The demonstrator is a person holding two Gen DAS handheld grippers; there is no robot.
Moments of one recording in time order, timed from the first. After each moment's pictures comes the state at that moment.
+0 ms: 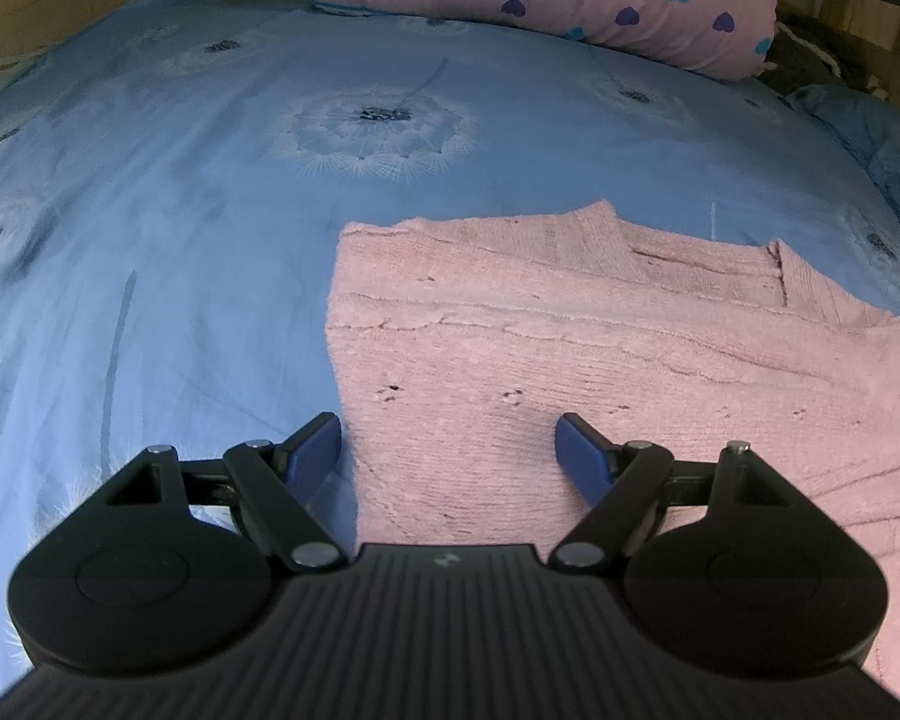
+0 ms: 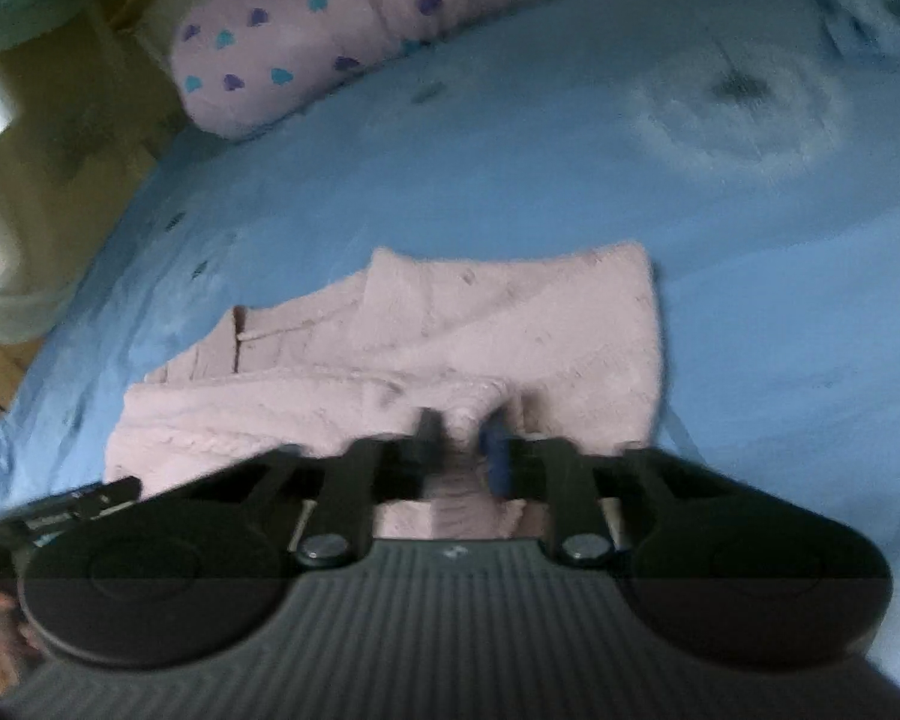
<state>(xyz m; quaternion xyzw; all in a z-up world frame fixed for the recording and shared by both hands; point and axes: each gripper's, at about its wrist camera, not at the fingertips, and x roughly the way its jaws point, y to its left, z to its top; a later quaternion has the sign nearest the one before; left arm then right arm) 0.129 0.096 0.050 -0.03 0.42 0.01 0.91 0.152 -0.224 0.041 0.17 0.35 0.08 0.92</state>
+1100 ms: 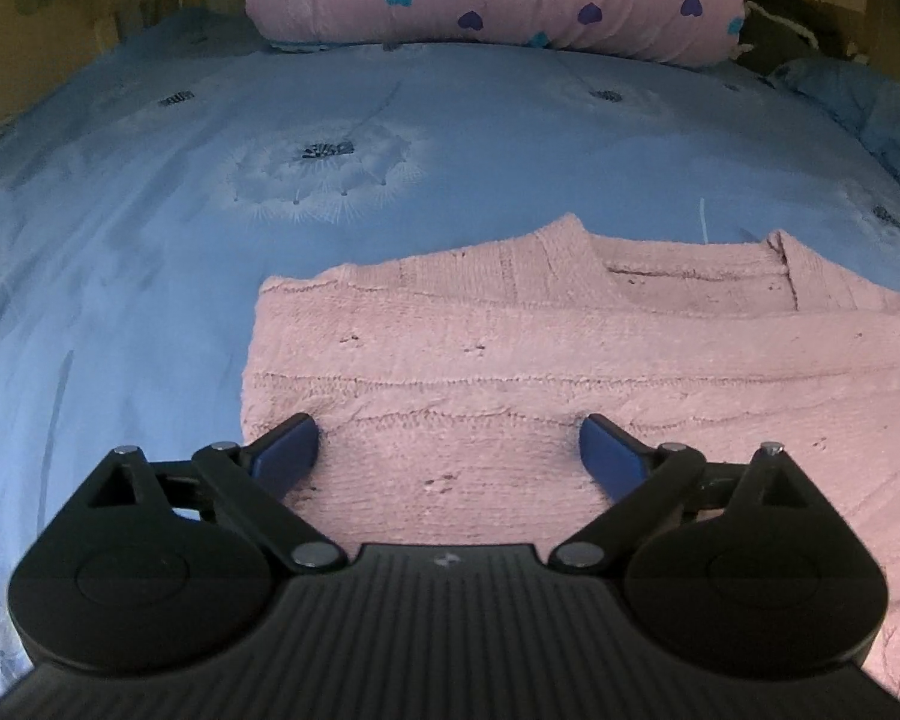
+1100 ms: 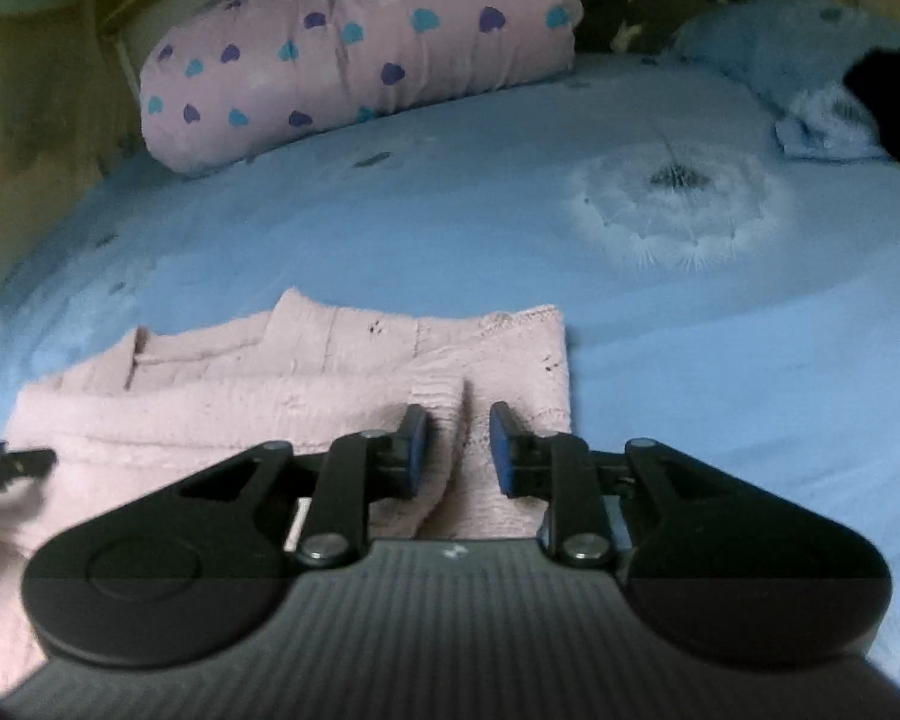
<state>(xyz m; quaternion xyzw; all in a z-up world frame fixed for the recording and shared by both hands) 0.165 0.063 0.029 0.02 0.39 -0.01 0.92 0.154 -0.236 0.008 0.13 0.30 0.01 0.95</state>
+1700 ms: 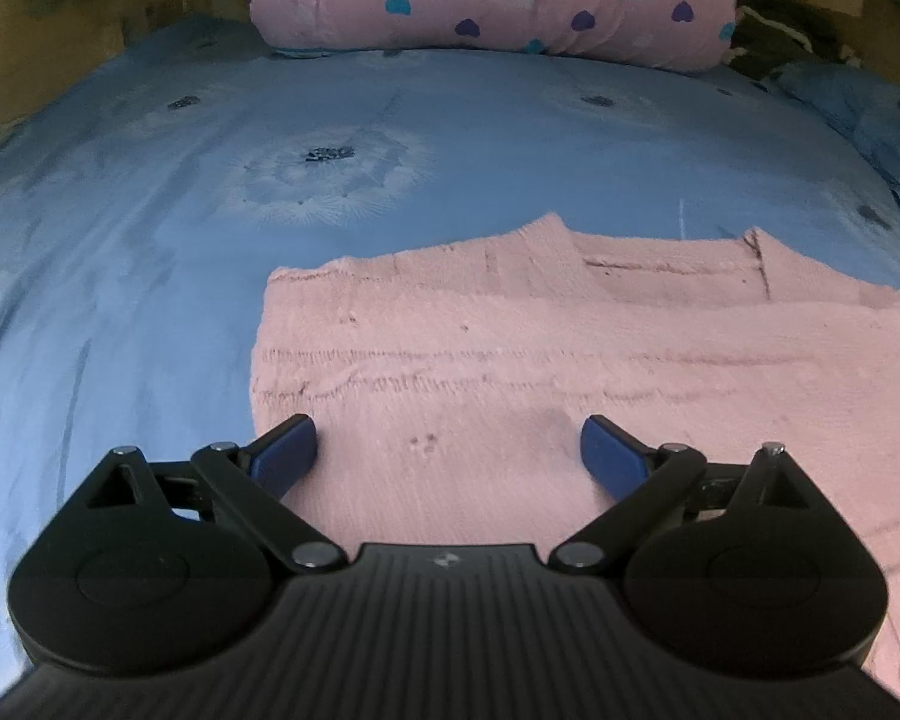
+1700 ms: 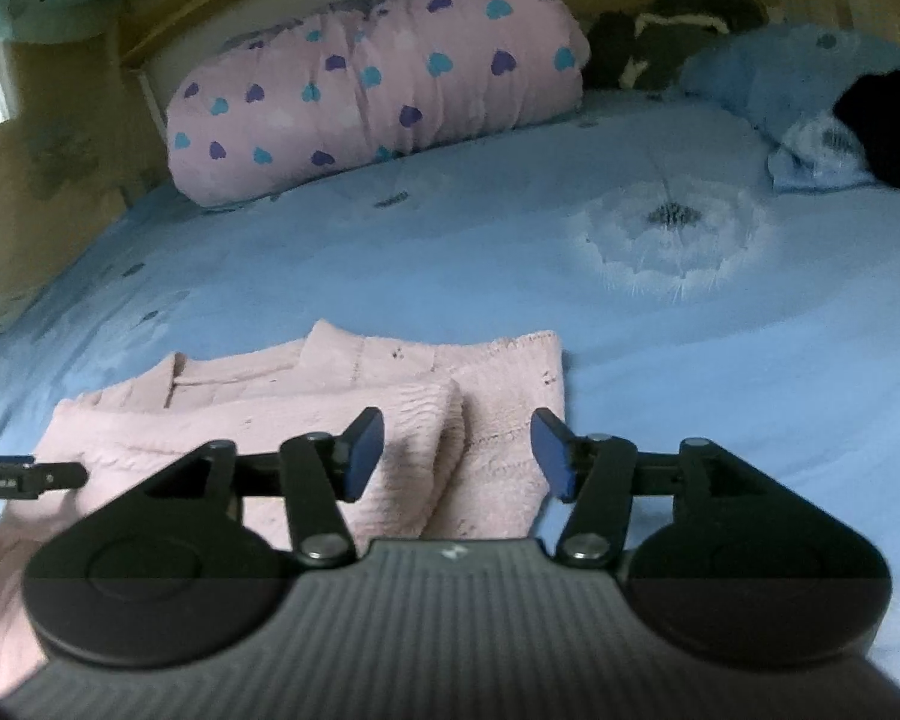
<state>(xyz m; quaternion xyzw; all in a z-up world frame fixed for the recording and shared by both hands) 0.139 0.059 0.042 0.02 0.39 -0.01 0.92 0.118 -0.236 0.028 0.13 0.26 0.02 0.96</state>
